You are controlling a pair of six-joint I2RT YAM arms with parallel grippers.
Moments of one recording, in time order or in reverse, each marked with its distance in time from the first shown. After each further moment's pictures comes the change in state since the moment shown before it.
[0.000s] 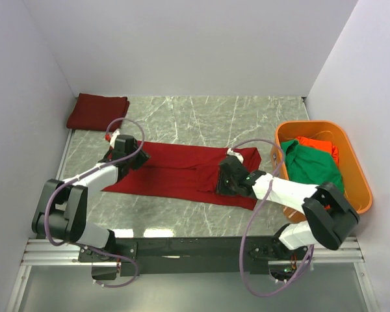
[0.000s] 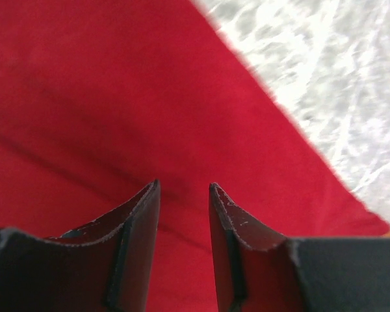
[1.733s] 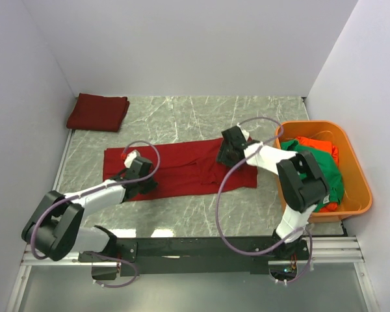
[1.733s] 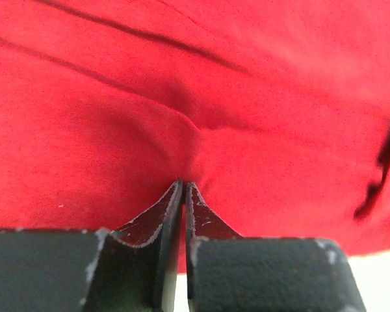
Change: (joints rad) left arm -0.245 -0.121 -0.181 -0.131 -0.103 -0.027; right arm -0.253 0.358 0.339 -0.025 0.029 0.013
